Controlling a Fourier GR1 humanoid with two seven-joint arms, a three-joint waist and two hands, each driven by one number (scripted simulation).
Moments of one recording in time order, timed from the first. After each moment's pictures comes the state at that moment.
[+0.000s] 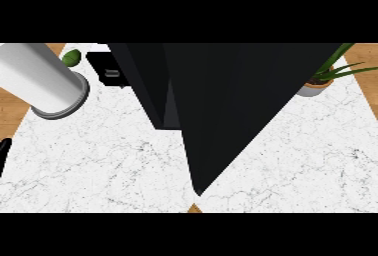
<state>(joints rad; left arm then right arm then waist) 0.40 0.77 -0.14 -2.09 0.95 0.17 -0.51 -0.48 -0.16 0.86 -2.32 0.00 -0.41 0.77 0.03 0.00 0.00</state>
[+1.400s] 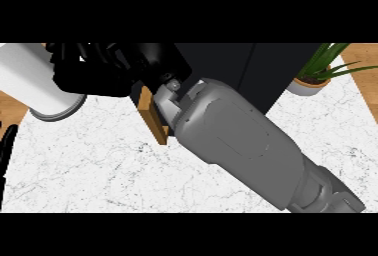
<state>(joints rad) 0.30 0.66 -0.10 -2.03 0.87 0.19 -0.41 -1.21 0.00 0.41 -1.25 -0.23 -0.29 0.37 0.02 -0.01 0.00</state>
